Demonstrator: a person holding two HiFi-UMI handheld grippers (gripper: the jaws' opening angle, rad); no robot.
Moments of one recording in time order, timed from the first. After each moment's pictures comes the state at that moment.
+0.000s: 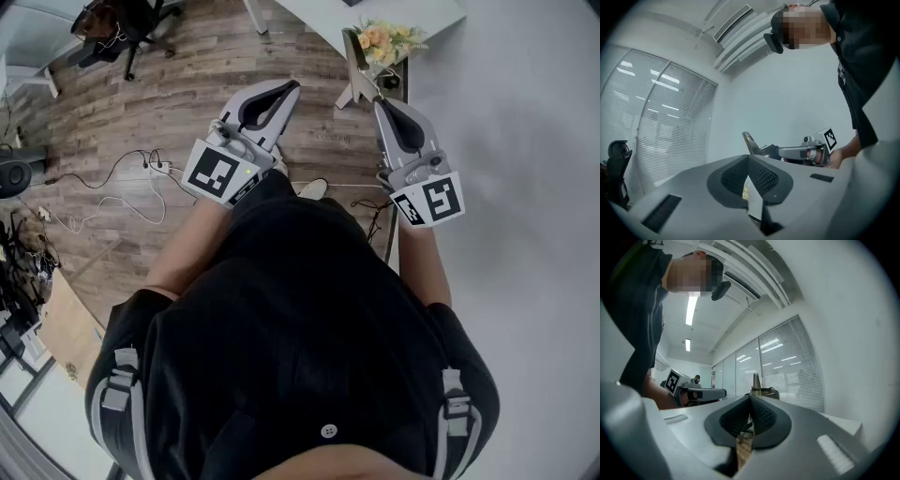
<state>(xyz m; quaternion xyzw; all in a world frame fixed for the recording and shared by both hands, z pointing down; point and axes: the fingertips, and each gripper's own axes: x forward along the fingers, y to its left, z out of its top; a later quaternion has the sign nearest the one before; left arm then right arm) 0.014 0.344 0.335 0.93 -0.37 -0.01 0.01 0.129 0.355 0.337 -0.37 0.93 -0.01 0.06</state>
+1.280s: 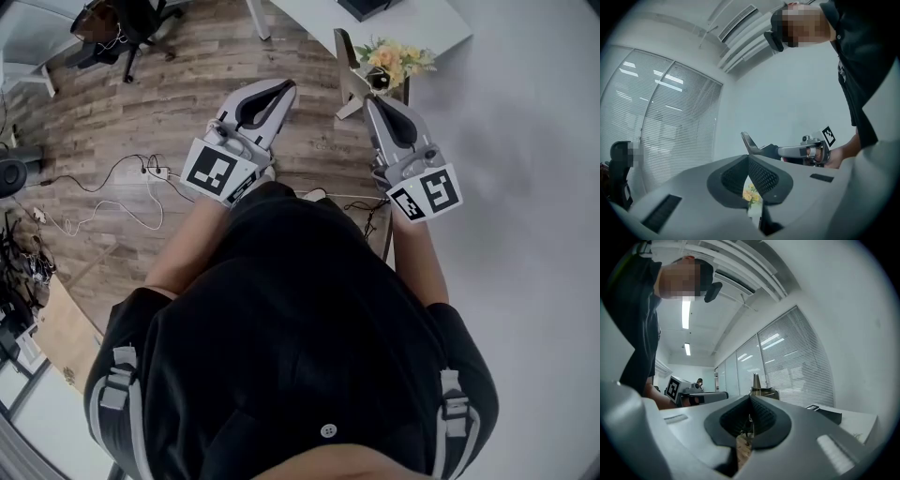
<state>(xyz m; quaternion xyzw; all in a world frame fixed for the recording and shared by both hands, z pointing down) -0.032 0.283 0.332 0.93 -0.38 -0.01 0.02 0.080 0.290 0.330 -0.35 0.93 -0.06 0.06</state>
